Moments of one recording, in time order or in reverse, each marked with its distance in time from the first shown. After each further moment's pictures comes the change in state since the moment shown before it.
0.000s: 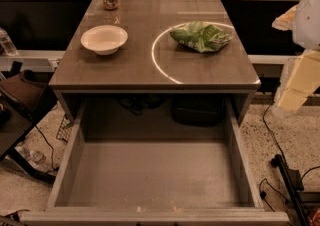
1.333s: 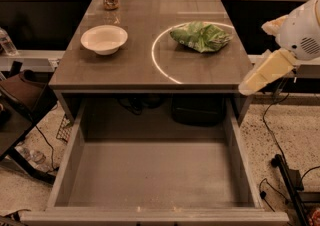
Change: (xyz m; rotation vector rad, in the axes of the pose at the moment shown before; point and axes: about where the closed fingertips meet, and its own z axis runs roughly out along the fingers) arm -0.013 -0.063 0.061 0.043 -0.352 0.212
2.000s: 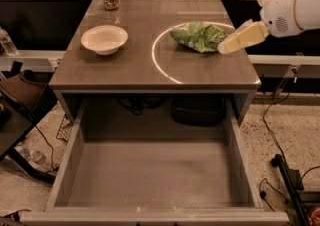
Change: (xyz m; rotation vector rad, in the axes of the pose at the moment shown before) arm -0.052 -0.101 0.034 0.198 -0.309 0.069
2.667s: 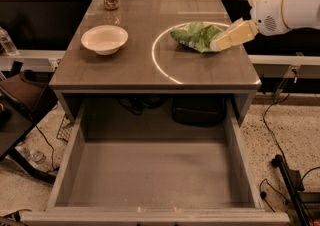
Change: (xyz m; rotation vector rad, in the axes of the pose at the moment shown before) arm -0.002 -0.007 0.020 -0.009 -0.018 0.016
